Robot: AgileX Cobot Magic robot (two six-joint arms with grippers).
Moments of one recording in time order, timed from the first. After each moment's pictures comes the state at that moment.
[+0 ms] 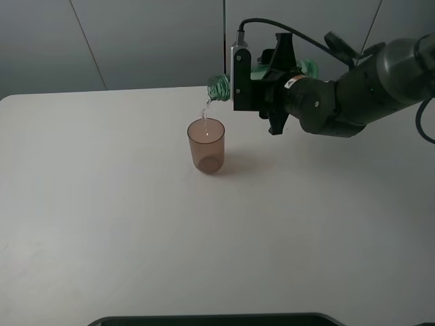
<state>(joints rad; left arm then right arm) -0.13 0.00 -0.51 0.18 1.08 -0.07 0.58 1.93 -0.84 0.51 -0.65 -1.75</state>
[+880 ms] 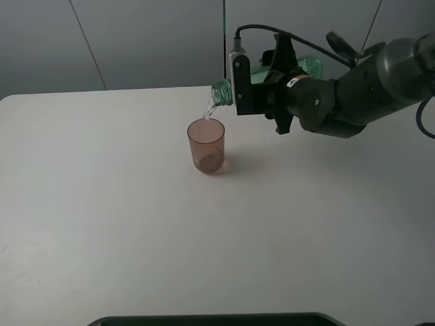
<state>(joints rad) -0.13 0.00 -0.51 0.18 1.08 -0.07 0.58 1.93 -0.84 0.57 -0.66 -1.90</state>
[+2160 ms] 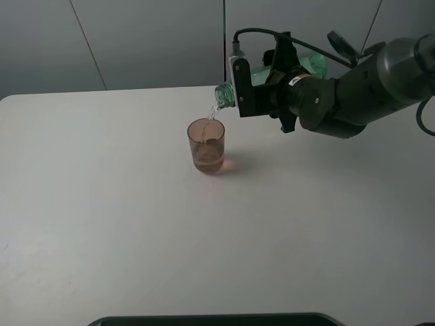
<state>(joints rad) -0.13 0.00 -0.51 0.18 1.08 -0.07 0.58 1.93 -0.84 0.61 -0.68 -2.00</state>
